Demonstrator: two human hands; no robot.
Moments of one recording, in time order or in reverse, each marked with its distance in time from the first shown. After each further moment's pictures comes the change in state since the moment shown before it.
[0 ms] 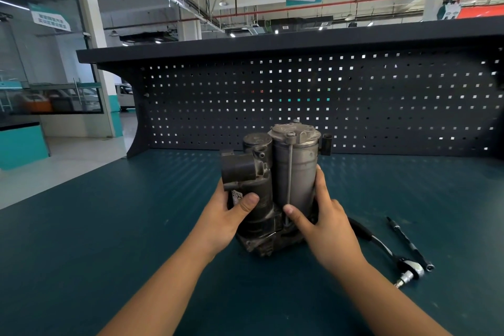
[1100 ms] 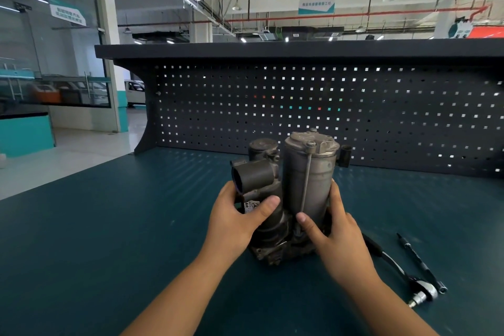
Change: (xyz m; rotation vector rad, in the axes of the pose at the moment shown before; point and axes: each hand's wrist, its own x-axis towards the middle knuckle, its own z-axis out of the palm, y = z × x) left_hand -0.006 0.010 0.008 -0.077 0.229 0.075; right_hand 0.000 0.001 0.002 0.031 -0.002 -0.030
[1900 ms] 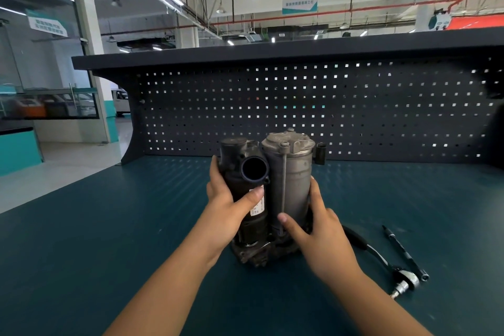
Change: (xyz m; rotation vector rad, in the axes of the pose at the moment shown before) left_hand 0.010 0.026 0.009 0.040 -0.187 -0.162; right_hand 0.001 0.000 -0.002 -0.061 -0.015 0.032
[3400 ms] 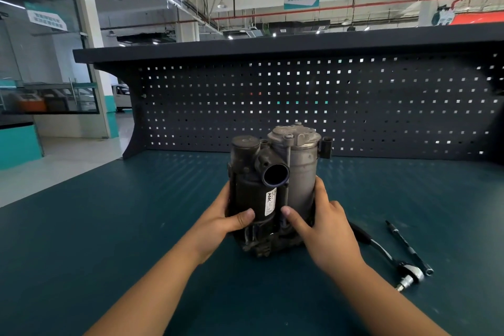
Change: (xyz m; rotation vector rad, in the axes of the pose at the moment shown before) left_hand 0.007 -0.051 -0.026 -0.117 -0.256 -0.051; right_hand 0.004 0.001 0.004 -0.078 0.037 0.005
